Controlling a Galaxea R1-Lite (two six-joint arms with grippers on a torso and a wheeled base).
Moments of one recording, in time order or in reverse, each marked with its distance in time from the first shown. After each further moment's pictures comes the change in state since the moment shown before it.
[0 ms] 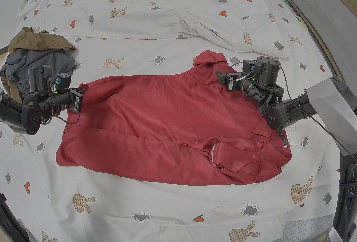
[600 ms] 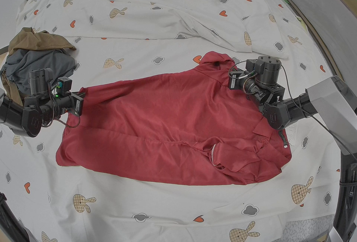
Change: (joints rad) left arm 0.001 0.008 0.021 0.000 0.000 -0.001; right arm -0.008 0.001 -0.007 0.004 -0.052 0.059
